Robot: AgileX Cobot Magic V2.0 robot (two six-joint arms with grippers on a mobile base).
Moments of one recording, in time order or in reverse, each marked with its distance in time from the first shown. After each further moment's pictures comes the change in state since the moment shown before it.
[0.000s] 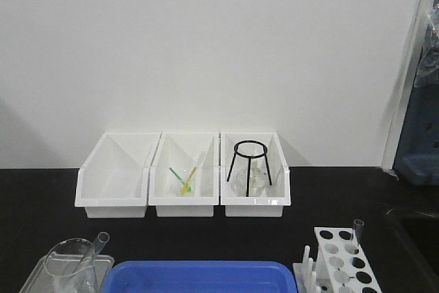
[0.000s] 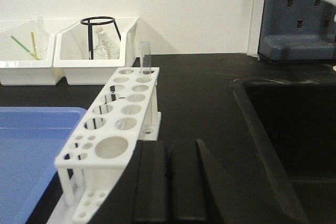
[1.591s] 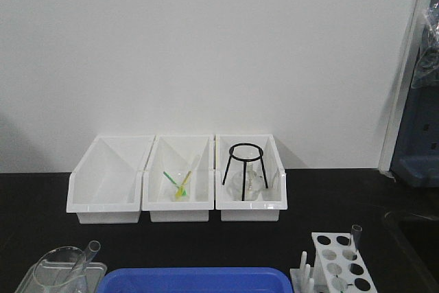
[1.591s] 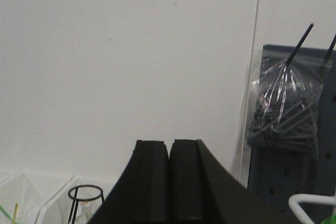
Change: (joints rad) left arm 0.000 0.600 -0.679 0.007 -0.239 0.103; right arm 0.000 0.480 -0.542 -0.002 -0.304 -0.133
